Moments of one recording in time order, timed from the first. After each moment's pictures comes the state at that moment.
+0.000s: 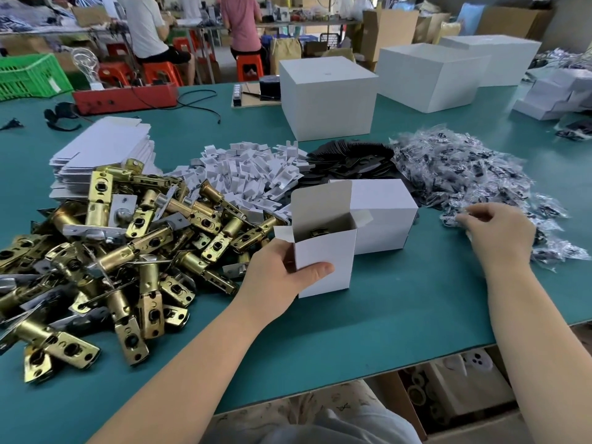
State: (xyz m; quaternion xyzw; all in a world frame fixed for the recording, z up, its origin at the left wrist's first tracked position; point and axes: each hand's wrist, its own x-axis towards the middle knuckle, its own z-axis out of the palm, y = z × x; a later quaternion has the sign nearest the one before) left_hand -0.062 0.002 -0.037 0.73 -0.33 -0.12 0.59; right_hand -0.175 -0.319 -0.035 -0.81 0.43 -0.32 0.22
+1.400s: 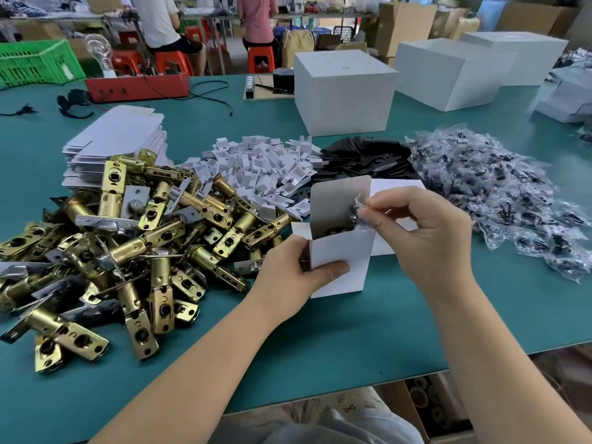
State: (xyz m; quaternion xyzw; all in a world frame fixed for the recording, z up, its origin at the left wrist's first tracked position) left_hand -0.061 0.000 -0.036 0.76 -0.30 -0.16 0.56; right_hand -0.146 -0.158 0.016 -0.81 -0.02 -0.48 0.35
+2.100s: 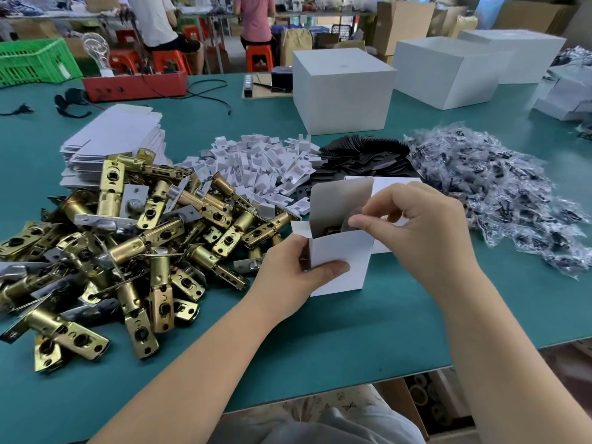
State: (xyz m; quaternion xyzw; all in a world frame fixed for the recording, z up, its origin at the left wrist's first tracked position) left_hand -0.060 0.000 -0.040 0.74 -0.31 -0.18 0.57; right_hand -0.152 -0.154 0.032 -0.88 0.06 -0.37 0.30
